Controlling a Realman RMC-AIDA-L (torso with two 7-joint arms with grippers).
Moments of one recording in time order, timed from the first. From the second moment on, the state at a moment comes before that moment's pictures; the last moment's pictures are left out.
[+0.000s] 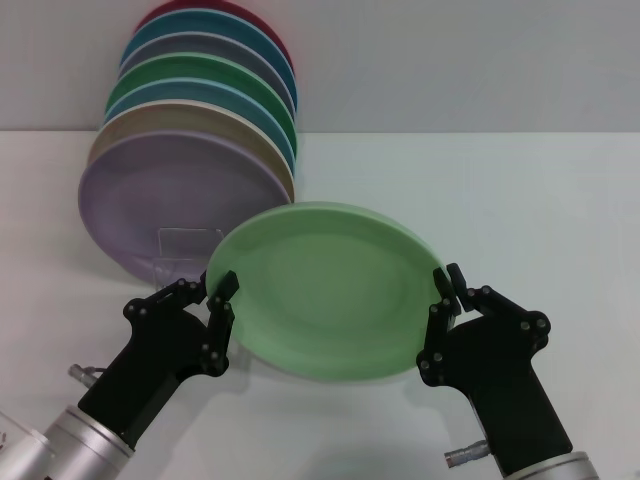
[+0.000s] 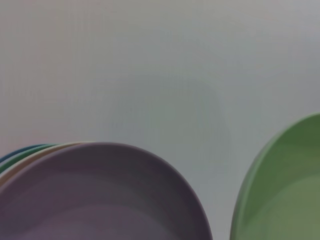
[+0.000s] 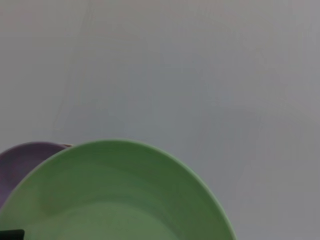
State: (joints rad) left arm -0.27 -2.08 -0.46 -0.36 2.42 1.34 -0.11; right arm 0.10 2.08 0.13 1.06 -1.76 -1.34 -1.01
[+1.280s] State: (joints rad) left arm -0.26 -2.07 -0.47 -0.36 2.42 1.34 -0.10; right arm 0.10 2.08 0.13 1.05 -1.77 -1.35 -1.01
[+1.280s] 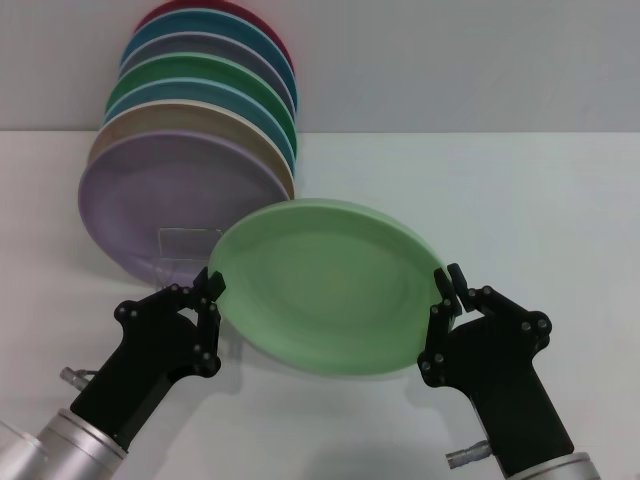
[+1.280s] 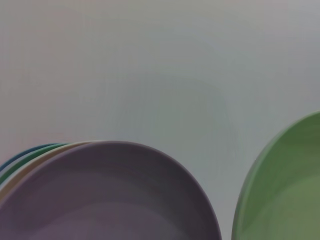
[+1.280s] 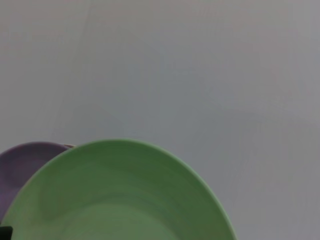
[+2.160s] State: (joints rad) left arm -0.24 -2.07 -0.51 -0.36 2.42 1.36 -0.10; right arm 0.12 2.08 0.09 0.98 -1.79 -1.39 -0.94
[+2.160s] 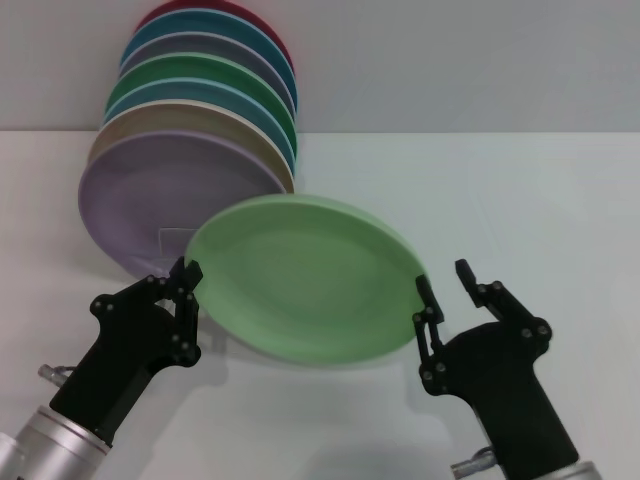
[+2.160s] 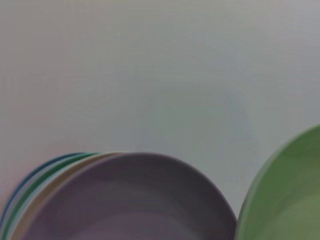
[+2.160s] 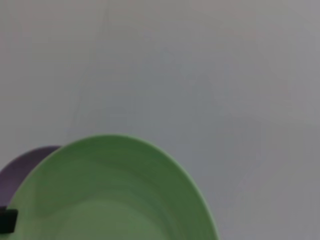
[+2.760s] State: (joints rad) left arm -0.18 -2.07 -0.58 -0.35 2.42 1.57 -0.19; right arm 0.15 2.08 -0.08 0.81 -1.84 -1.63 -0.68
